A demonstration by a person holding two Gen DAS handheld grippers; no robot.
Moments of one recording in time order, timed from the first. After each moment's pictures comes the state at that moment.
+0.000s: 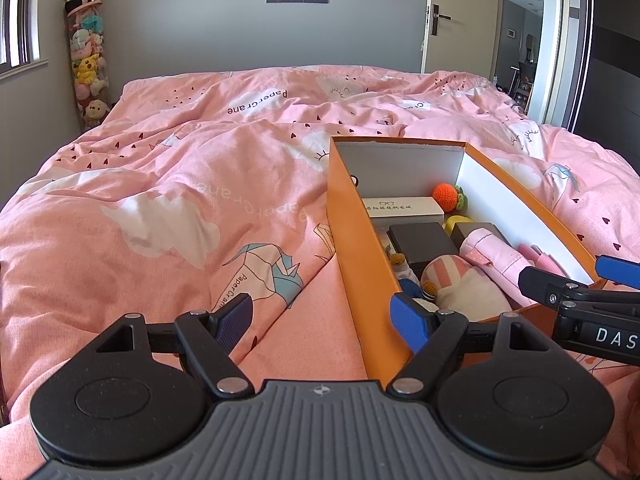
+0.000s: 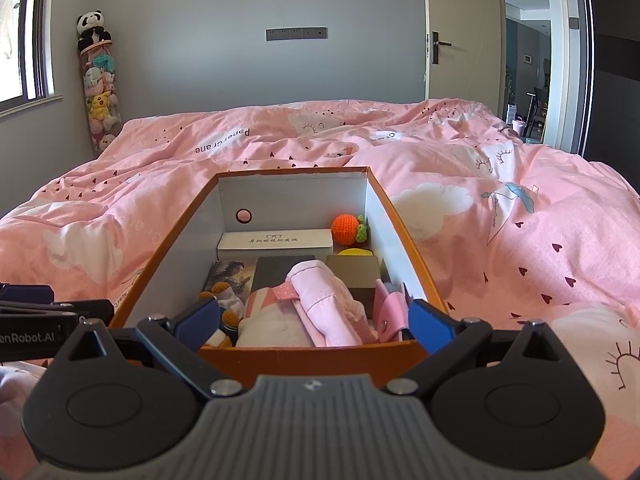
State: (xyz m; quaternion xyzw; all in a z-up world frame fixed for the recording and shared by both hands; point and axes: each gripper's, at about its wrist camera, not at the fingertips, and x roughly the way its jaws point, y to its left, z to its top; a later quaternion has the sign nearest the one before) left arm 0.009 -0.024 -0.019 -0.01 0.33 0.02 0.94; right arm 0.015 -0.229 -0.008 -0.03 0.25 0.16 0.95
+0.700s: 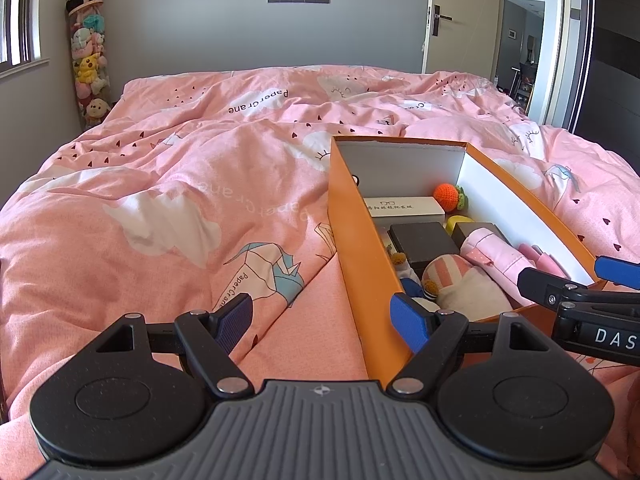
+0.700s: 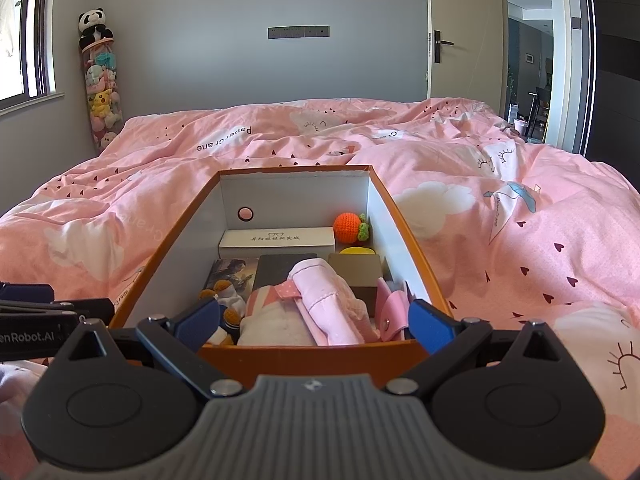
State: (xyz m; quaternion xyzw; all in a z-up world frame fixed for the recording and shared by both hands) left arm 0.009 -0.023 -0.019 -0.01 0.33 0.02 0.94; right arm 0.015 -0.227 -0.008 -0.03 0.26 0.16 0.95
